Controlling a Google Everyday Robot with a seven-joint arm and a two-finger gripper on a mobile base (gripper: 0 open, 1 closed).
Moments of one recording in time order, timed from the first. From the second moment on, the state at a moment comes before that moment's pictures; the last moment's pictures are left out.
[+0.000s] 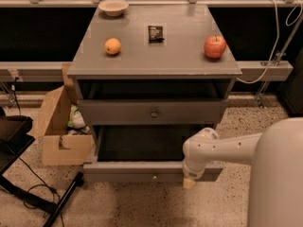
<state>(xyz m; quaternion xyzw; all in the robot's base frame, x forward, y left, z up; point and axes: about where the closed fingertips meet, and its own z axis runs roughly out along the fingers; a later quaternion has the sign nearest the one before) 0.519 -0.156 0.396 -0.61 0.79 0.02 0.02</state>
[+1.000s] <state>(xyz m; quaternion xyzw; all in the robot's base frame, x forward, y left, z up) 0.480 -0.142 0.411 -0.60 0.80 0.01 0.00</state>
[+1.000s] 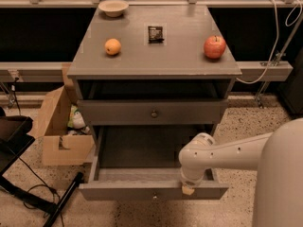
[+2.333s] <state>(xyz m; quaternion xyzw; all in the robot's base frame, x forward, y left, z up) 0.475 -0.143 0.406 -0.60 0.80 0.01 0.00</state>
